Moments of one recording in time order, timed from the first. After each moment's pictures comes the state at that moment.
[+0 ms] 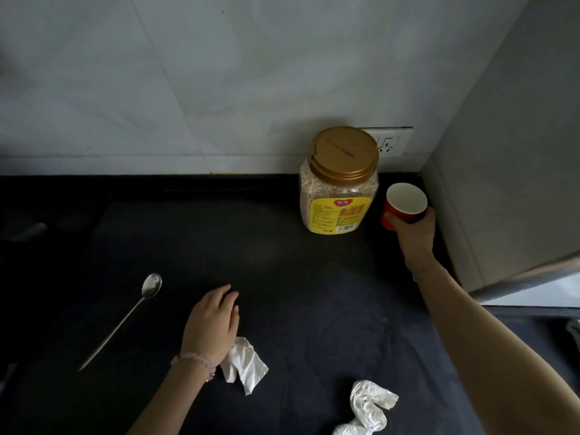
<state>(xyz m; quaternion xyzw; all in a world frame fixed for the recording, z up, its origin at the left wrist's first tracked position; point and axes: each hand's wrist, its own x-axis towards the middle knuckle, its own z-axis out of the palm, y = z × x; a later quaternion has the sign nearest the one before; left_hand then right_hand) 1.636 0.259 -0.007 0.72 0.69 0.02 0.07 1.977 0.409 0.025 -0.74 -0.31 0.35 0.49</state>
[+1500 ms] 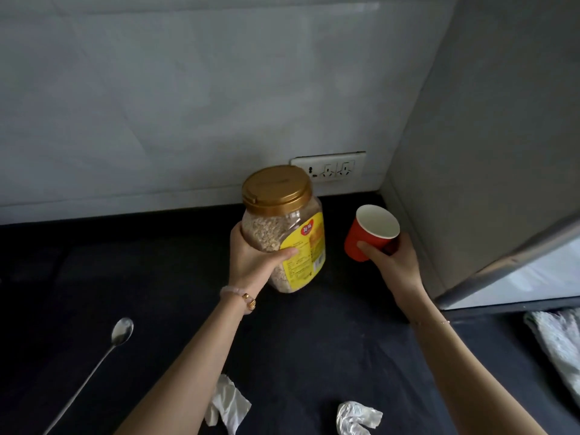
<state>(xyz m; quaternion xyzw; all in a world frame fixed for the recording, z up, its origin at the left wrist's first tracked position) 1.747 0.377 0.086 0.47 0.59 0.45 0.48 1.979 0.352 0.071 -0.66 -0.38 0.38 0.52</state>
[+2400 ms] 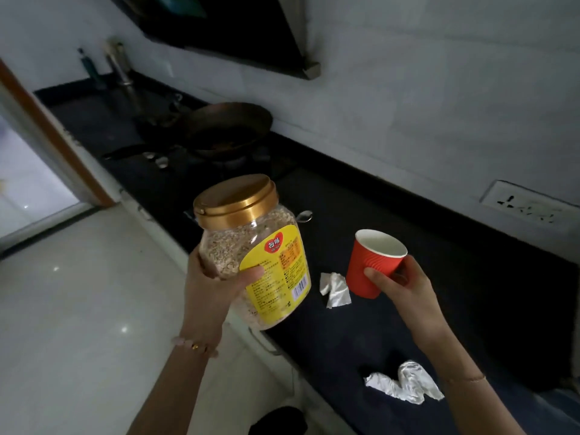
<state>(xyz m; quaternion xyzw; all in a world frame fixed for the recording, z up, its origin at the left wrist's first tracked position) 1.649 0.017 0.149 0.16 0.70 0.67 0.22 1.852 0.201 0.129 -0.40 -0.64 0.58 0.31</state>
